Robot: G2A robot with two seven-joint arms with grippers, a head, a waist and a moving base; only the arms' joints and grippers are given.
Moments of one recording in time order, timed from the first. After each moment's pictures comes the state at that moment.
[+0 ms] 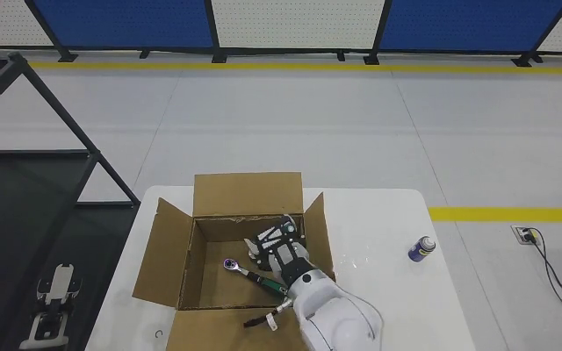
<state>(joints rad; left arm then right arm) 1.86 -1.21 -1.97 -2.22 0.16 -0.20 0.12 -1.07 -1.56 1.00 -1.92 -1.57 0.06 0.58</state>
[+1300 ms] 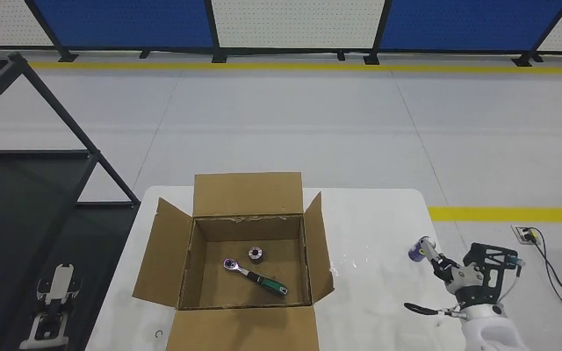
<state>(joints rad) 1.86 -1.21 -1.97 -2.22 0.16 -0.20 0.12 -1.42 -1.48 1.81 -1.96 -1.23 -0.07 0.35</state>
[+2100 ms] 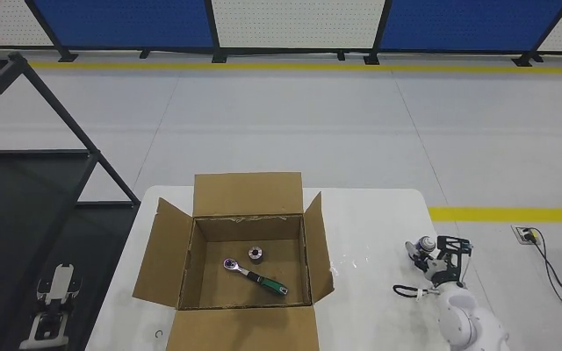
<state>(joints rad) 1.86 -1.21 -1.97 -2.22 0.16 -0.20 0.12 -1.05 -1.42 1.82 -1.18 -1.33 -0.21 0.14</state>
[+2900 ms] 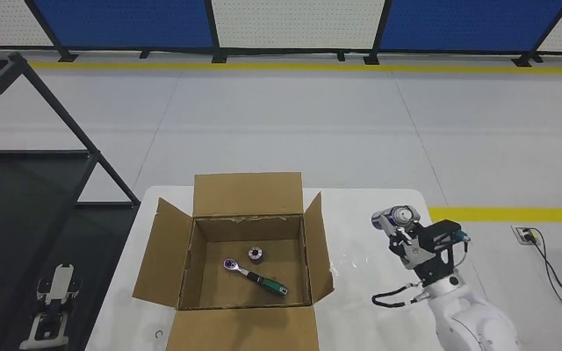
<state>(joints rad) 1.86 -1.21 -1.97 -2.22 0.16 -0.20 0.12 -1.26 -1.40 1.60 -1.92 -1.31 -0.41 0.17</state>
